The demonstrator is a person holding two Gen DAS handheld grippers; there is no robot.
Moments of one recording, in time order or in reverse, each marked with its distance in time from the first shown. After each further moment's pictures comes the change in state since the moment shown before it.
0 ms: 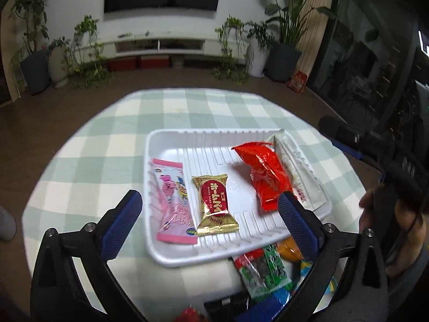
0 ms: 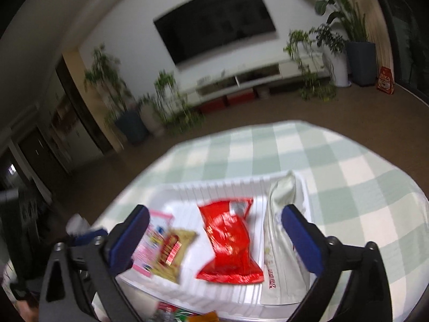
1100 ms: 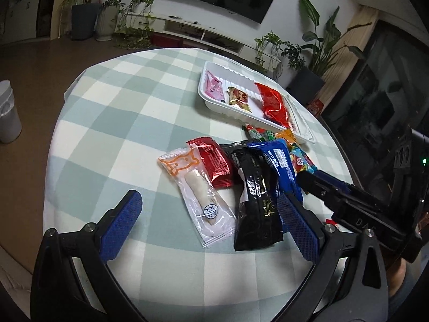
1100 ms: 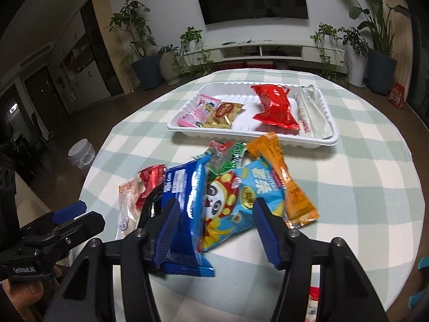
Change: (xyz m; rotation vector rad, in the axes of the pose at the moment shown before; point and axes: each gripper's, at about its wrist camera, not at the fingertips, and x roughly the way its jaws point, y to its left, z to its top) left arm -0.122 0.012 -0.193 -0.333 -0.006 0.014; right arm -0.076 0.077 -0.166 -0.243 0.224 -0.036
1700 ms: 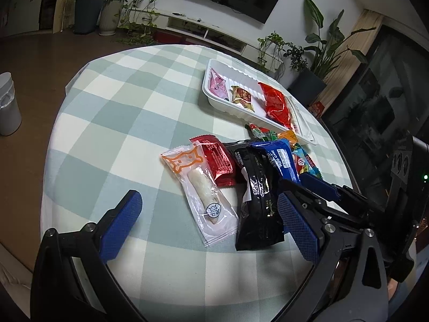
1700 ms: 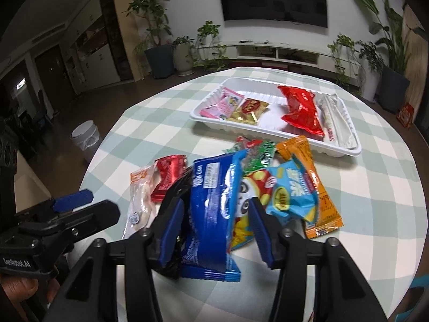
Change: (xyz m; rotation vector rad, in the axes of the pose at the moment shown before) left arm 0.003 0.004 0.000 -0.020 0.007 -0.004; right arm 0.011 0.035 -0.005 -0.121 0.023 -0.003
